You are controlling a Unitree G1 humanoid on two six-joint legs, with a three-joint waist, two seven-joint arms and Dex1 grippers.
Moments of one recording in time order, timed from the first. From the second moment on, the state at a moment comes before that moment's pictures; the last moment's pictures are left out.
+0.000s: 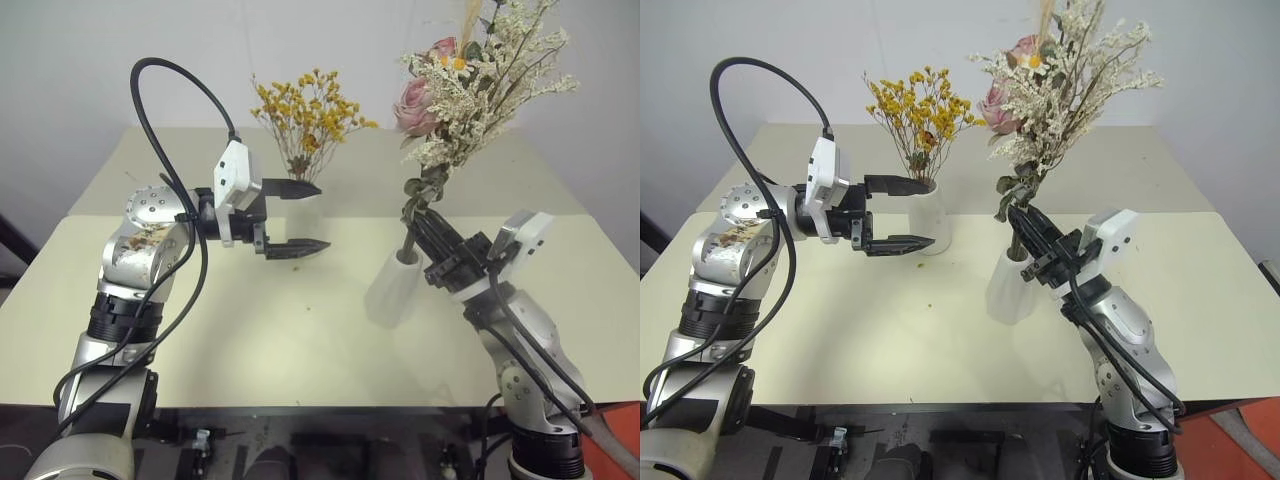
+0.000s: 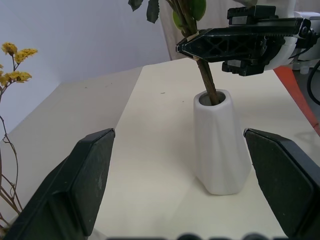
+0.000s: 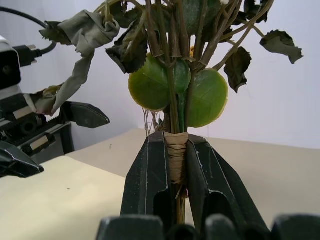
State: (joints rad) left arm -0.84 0.61 -0.05 0.07 -0.42 0.33 -1.25; right arm -0.26 -0.29 -0.12 -0.47 0.55 0.26 0.46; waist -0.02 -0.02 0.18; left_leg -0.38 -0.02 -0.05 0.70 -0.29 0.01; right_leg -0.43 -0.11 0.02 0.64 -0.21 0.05
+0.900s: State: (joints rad) left arm -0.84 0.59 -0.05 0.10 -0.43 0.33 -1.26; right arm -0.10 -0.31 -0.14 -0.55 0.58 0.20 0.52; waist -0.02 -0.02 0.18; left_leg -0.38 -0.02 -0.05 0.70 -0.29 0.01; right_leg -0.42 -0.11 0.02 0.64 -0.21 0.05
